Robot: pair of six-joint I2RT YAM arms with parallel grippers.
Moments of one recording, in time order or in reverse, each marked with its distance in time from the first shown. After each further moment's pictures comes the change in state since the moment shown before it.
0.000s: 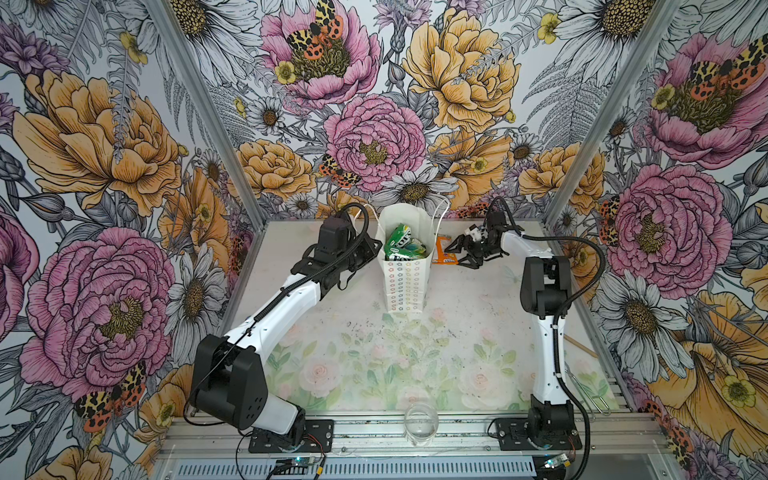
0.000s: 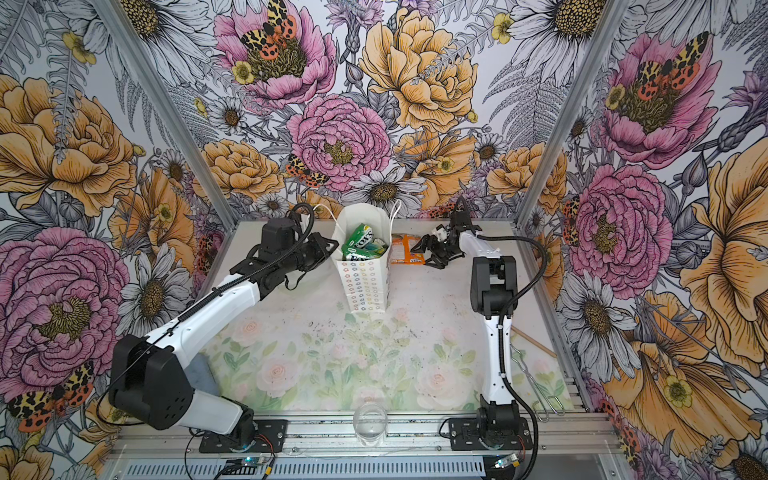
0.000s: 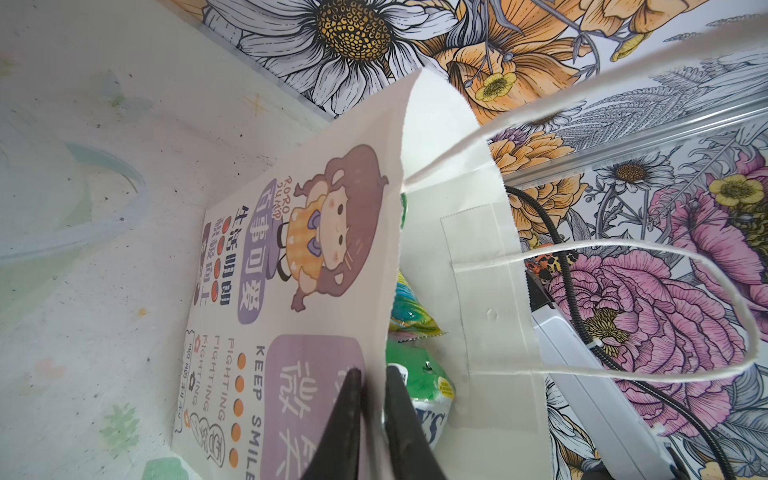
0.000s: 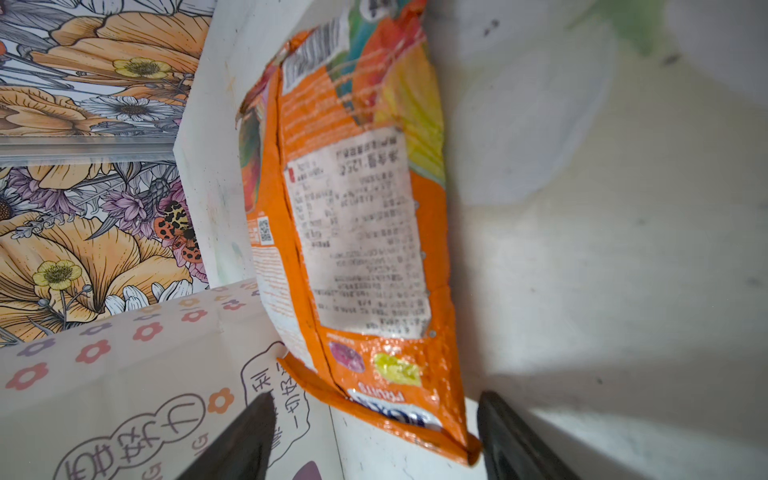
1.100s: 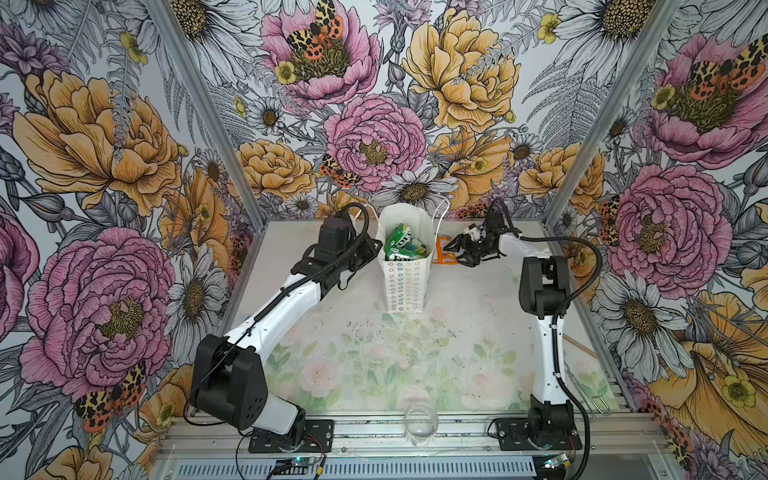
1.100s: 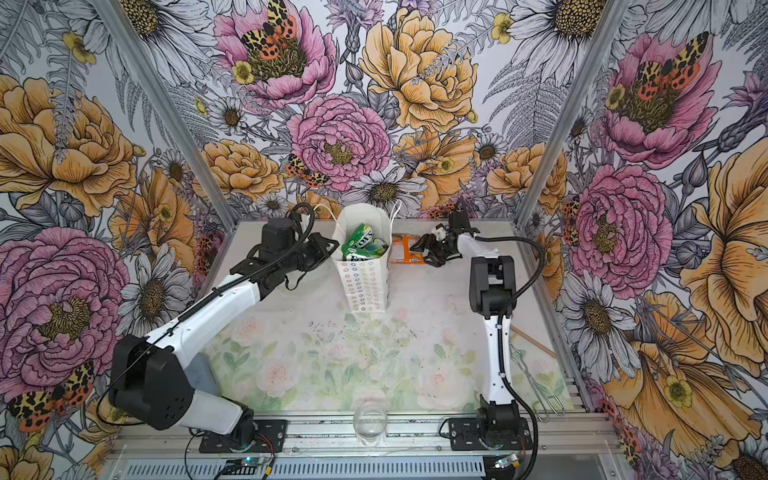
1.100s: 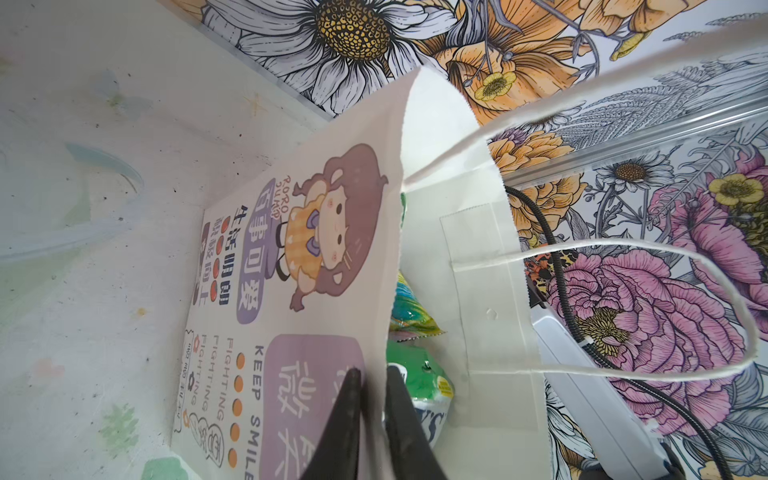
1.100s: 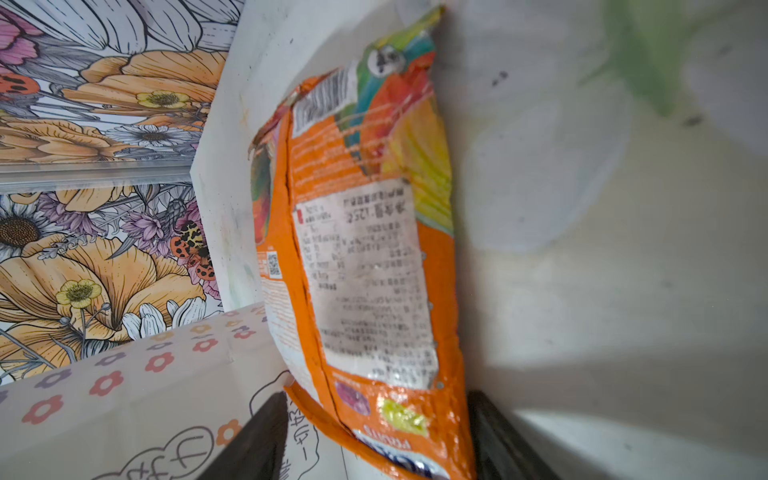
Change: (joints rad) left arm -0.001 0.000 0.001 0.000 0.000 0.000; right arm 0.009 0.006 -0.030 0.124 -0.008 0.085
